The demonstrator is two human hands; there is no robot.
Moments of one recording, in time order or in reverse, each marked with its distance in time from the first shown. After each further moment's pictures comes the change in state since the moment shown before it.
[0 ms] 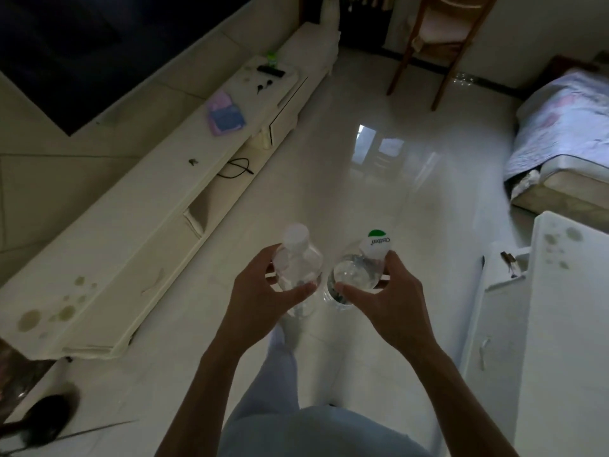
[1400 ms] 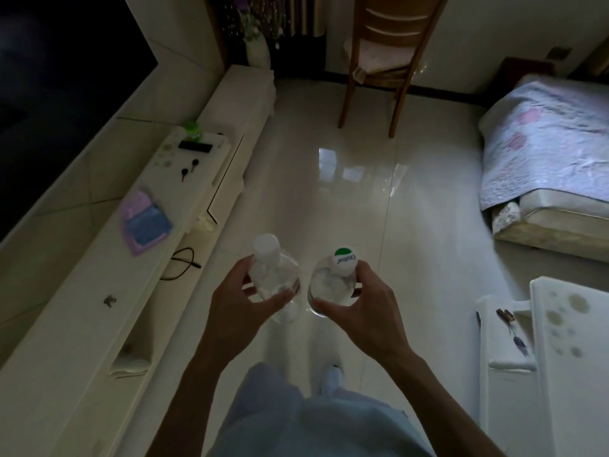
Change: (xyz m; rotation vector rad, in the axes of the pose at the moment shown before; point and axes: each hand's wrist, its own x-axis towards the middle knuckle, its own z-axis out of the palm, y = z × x) left_hand 0.487 0.151 0.114 -0.053 -0.147 -0.021; right_hand 0.480 0.036 -0.107 -0.011 0.105 0.003
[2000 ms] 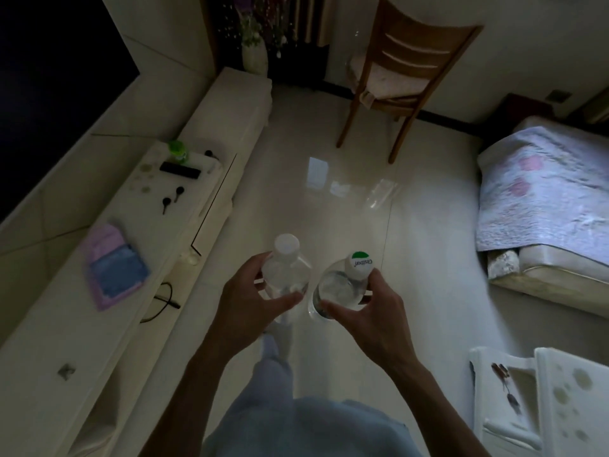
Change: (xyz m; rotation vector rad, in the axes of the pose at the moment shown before) left_hand 0.266 0.020 -0.046 0.019 -0.100 0.012; right_hand 0.247 -0.034 0.046 -0.057 0.029 0.093
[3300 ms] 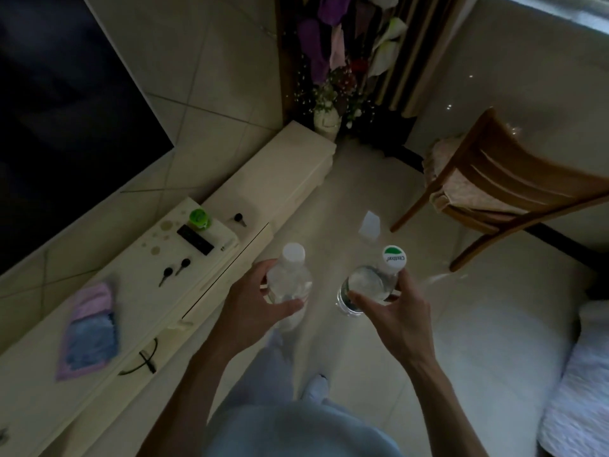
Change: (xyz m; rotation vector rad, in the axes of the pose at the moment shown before) left_hand 0.428 0.124 0.007 -0.053 0.276 -0.176; right_hand 0.531 -0.010 -0.058 0.078 -0.194 -0.071
